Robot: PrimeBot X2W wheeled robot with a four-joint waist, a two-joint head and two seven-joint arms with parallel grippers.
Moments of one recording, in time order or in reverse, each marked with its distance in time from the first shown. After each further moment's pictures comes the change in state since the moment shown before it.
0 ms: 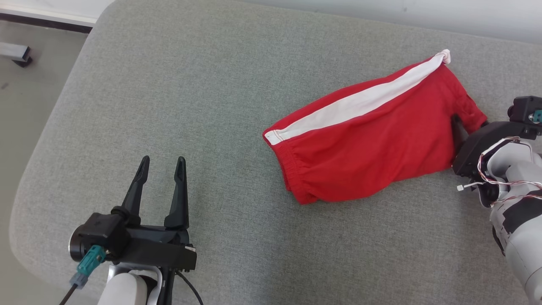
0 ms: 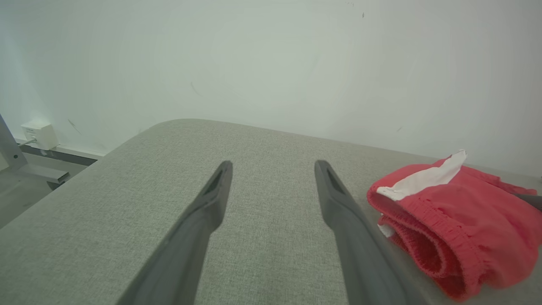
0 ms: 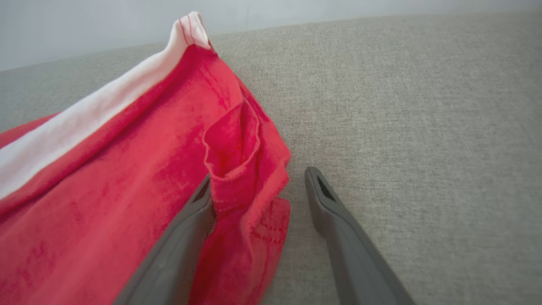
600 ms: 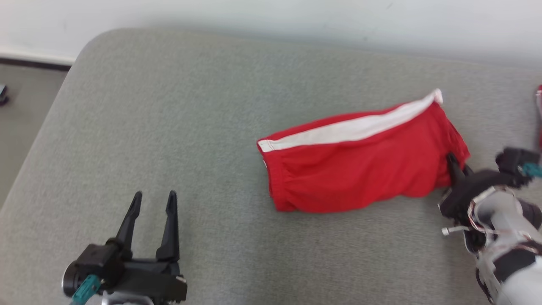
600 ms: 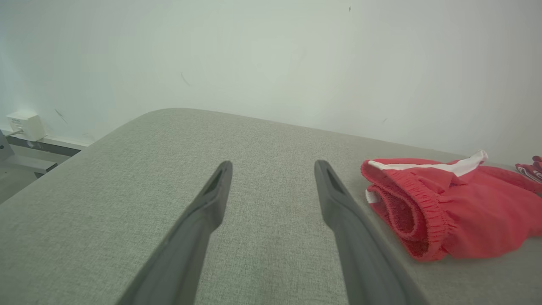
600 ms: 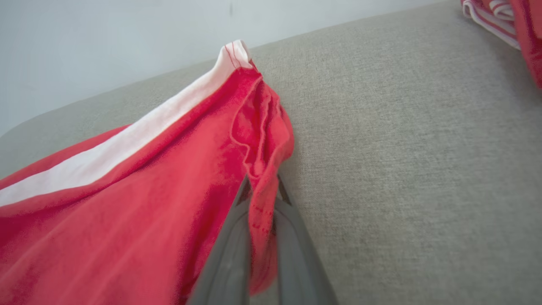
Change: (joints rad) left arm 0.107 0.007 0.033 0.007 0.019 -0.006 0.000; right arm 0.233 0.008 0.037 -0.201 0.172 0.000 -0.081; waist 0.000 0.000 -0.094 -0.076
